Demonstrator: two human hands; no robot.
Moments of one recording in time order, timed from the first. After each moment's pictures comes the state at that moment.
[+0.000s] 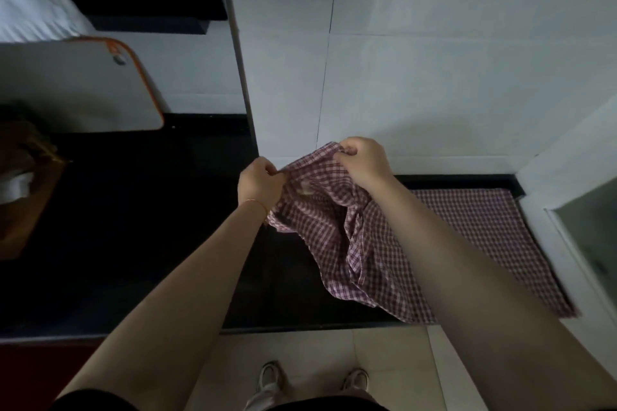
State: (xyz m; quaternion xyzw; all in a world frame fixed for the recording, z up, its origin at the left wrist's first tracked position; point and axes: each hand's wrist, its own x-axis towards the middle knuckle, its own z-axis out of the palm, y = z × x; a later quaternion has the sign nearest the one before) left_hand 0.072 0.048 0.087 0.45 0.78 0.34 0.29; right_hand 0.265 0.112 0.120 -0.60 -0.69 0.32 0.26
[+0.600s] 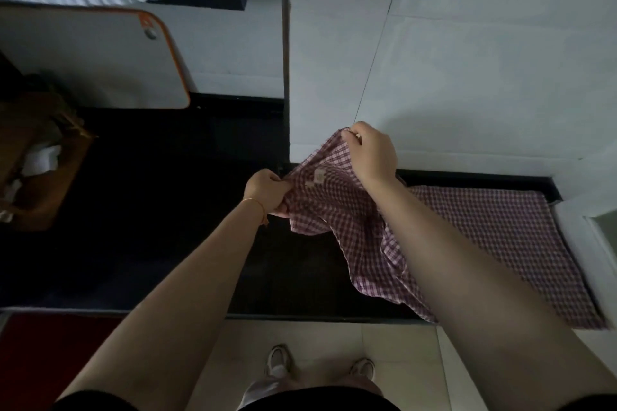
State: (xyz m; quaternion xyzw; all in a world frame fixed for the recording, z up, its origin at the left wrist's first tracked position) left_hand 0.016 0.027 0.051 0.32 0.75 0.34 0.47; right_hand 0.201 0.107 0.099 -0.61 -0.72 0.18 0.29
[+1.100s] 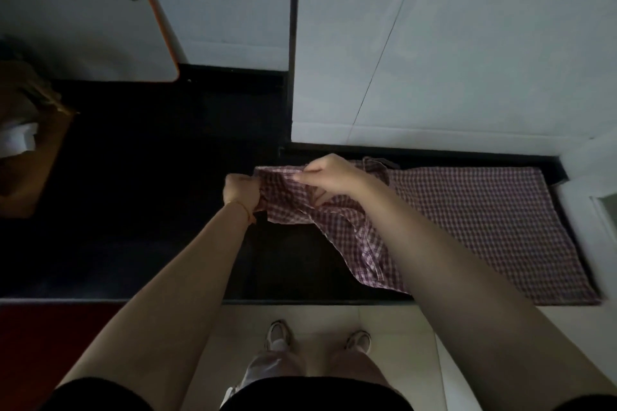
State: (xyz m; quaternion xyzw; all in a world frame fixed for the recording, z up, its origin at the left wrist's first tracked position) left_hand -0.022 0.011 -0.008 0.16 0.80 0.37 0.45; right_hand 0.160 0.076 0.059 -0.52 -0.66 0.54 0.00
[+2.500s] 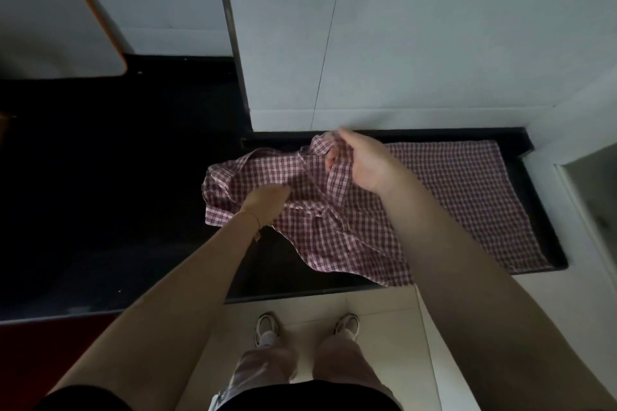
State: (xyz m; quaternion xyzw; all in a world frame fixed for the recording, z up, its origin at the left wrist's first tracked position) left_hand 0.069 0.013 -0.013 0.51 0.70 0.08 0.49; right_hand 0.255 0.086 0.070 -0.51 -0.32 0.74 0.30
